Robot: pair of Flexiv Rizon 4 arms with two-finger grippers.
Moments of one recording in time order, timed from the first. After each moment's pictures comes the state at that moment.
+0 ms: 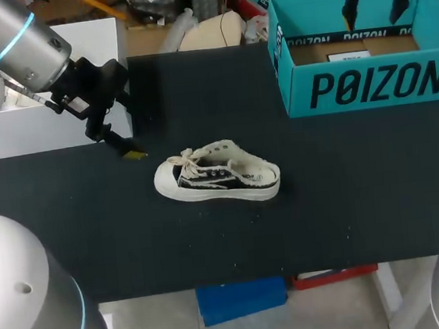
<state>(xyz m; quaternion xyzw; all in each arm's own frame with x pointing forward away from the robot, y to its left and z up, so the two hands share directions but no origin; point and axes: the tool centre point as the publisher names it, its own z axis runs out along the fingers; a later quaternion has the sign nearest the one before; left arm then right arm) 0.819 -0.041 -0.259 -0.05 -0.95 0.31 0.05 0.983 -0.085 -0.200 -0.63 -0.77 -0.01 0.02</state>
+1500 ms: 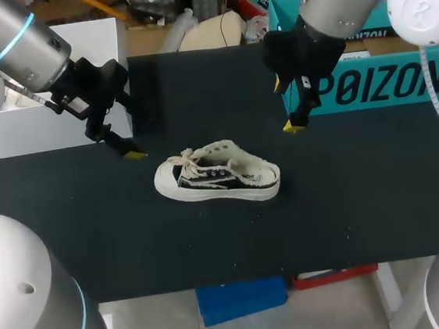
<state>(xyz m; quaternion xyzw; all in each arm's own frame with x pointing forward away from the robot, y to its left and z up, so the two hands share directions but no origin) 0.819 -0.041 -0.259 -0.05 -0.95 0.31 0.05 0.816 0.091 -0.231 0.00 -0.99 -0.15 -0.03</state>
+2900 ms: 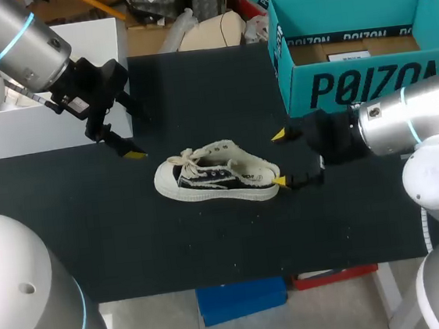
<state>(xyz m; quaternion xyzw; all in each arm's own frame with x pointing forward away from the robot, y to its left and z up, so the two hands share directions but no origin) 0.819 -0.041 -0.259 -0.05 -0.95 0.31 0.05 0.802 0.114 -0.358 -0.04 -0.89 -0.45 -0.11</state>
